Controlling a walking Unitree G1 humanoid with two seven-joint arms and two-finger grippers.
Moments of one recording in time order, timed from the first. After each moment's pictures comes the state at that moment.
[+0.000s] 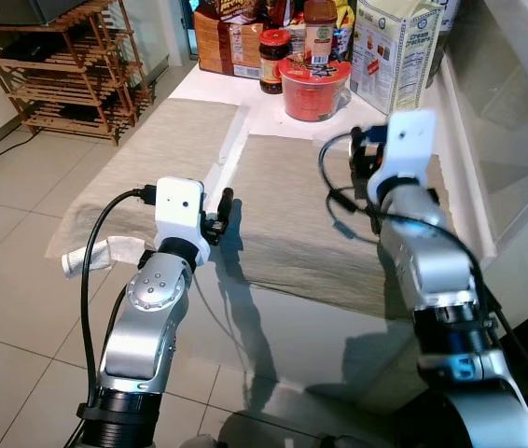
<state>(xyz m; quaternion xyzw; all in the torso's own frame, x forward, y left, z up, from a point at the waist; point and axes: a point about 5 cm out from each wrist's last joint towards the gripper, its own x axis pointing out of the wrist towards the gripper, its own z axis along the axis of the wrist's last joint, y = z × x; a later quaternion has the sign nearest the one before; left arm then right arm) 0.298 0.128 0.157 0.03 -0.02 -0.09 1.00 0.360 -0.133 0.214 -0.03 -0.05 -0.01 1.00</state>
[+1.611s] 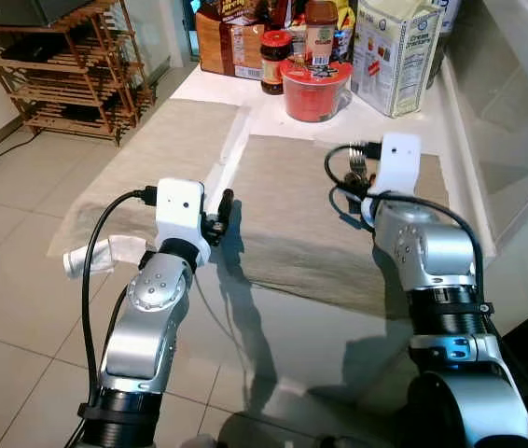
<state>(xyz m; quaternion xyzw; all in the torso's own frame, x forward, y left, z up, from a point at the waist) 0.298 0.128 0.155 0.03 -0.02 -0.09 1.00 0.365 -0.135 0.170 0.01 0.17 -0.04 0.98</state>
